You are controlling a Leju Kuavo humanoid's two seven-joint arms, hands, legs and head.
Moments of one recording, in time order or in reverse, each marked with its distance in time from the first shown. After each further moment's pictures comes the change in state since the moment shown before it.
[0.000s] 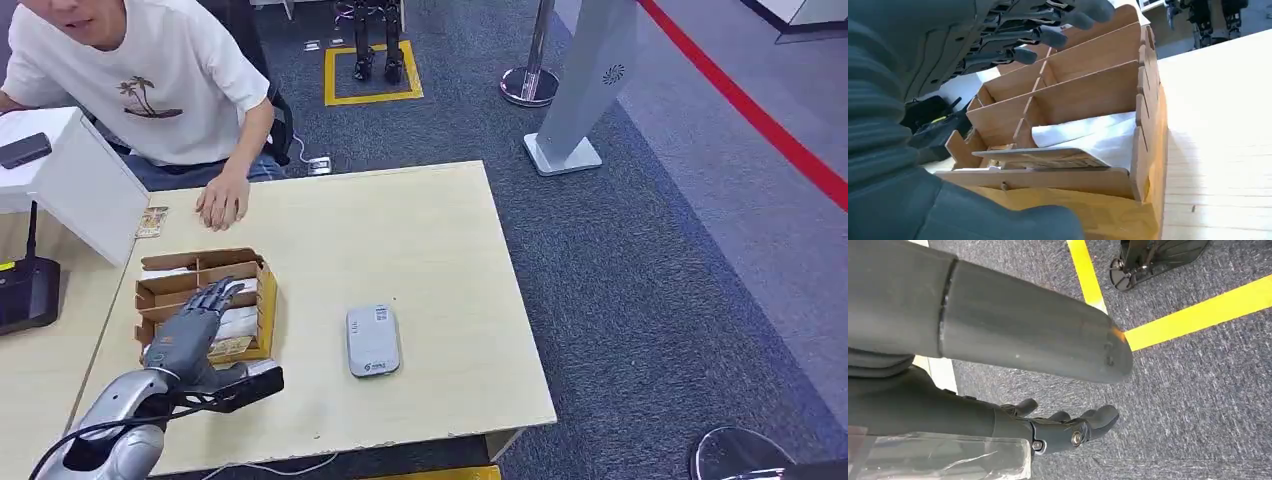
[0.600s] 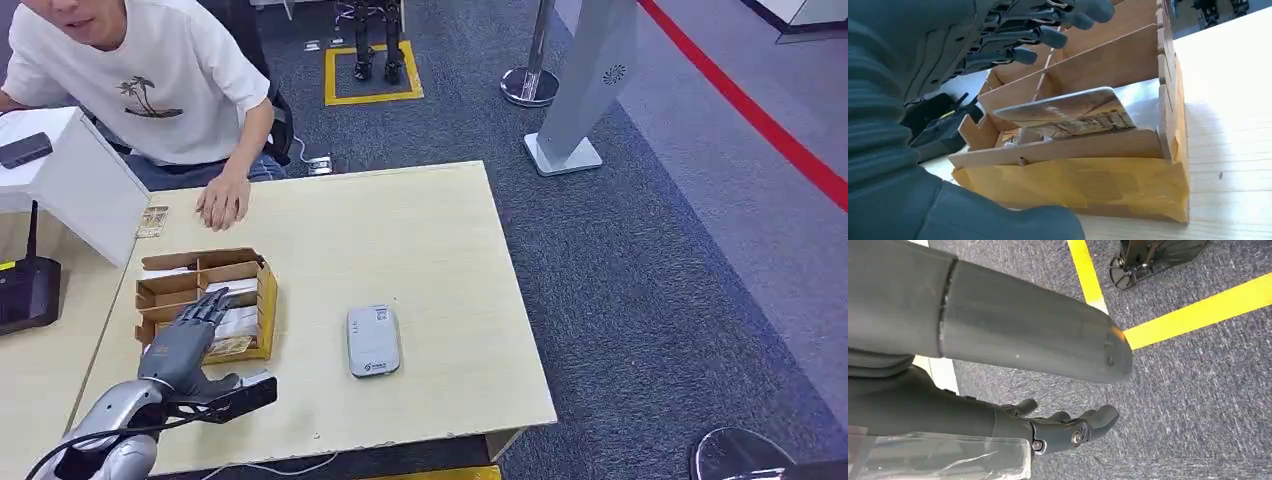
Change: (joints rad) left arm 0.029 0.033 -0.005 -0.001 -0.016 -0.002 0.015; right arm 0.000 0.000 0.000 0.000 0.000 -0.005 0.003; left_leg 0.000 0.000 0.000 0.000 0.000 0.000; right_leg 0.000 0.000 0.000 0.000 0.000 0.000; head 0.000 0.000
